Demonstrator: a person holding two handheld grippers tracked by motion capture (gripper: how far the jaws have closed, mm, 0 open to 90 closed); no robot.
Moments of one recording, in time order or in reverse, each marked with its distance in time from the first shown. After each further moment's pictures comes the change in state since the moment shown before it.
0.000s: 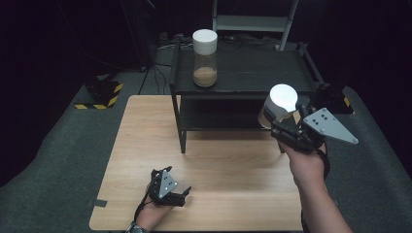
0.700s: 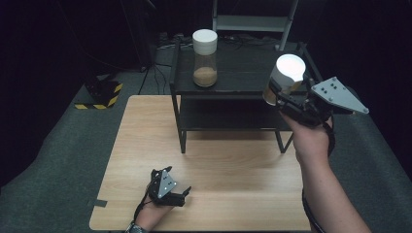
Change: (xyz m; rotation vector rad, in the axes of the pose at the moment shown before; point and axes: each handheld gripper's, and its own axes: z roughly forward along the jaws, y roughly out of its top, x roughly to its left) left arm 0.002 -0.002 -0.001 -0.009 -0.007 -0.001; right arm -0.012 0.040 0.032 -0.033 -0.053 0.008
